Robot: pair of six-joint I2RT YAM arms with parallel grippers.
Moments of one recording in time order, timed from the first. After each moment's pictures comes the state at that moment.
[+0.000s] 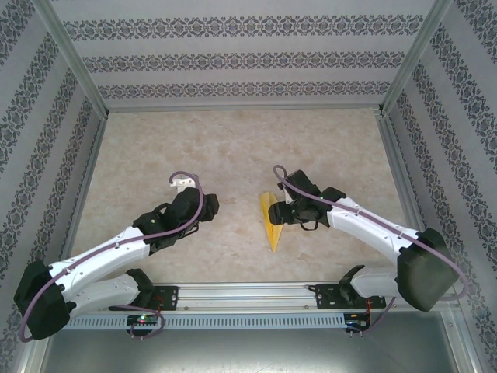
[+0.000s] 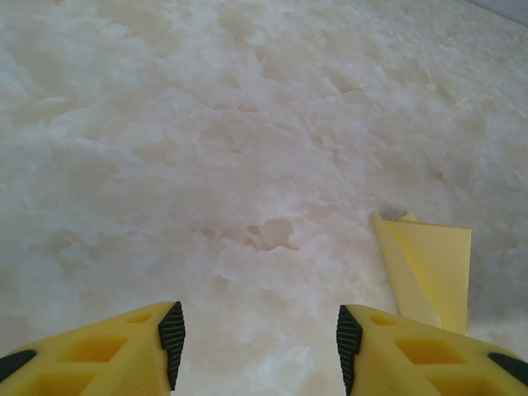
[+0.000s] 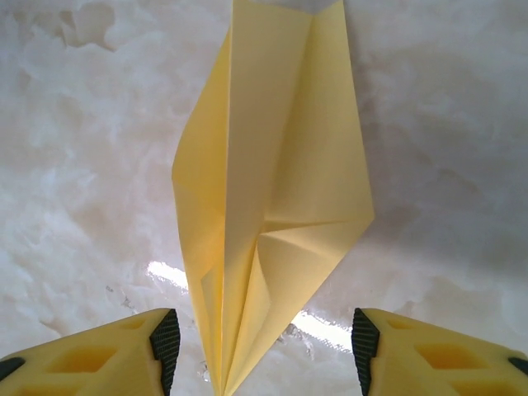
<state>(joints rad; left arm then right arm) -0.76 1.02 0.66 -0.36 -0.37 -0.79 0.64 1.29 0.81 -0.63 -0.12 0.47</state>
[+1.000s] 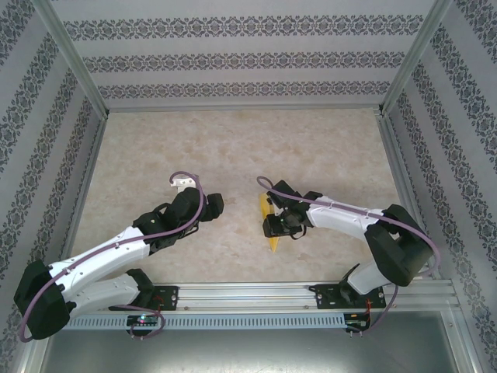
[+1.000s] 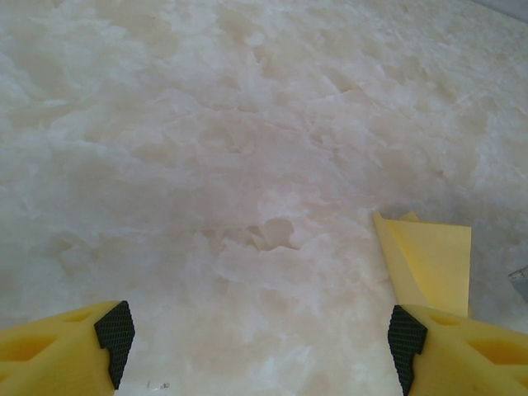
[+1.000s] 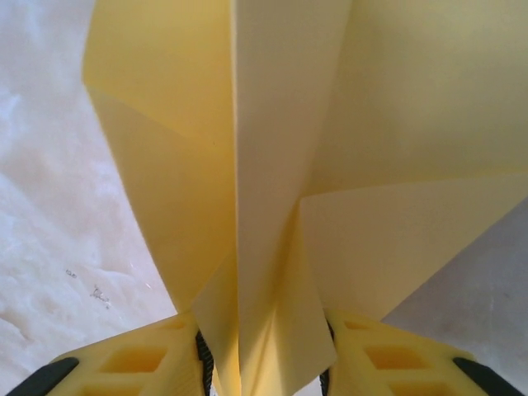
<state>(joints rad) -0.76 1.02 0.66 -0.36 -0.37 -0.78 0.72 1.51 0.78 -0.54 -0.19 0.55</state>
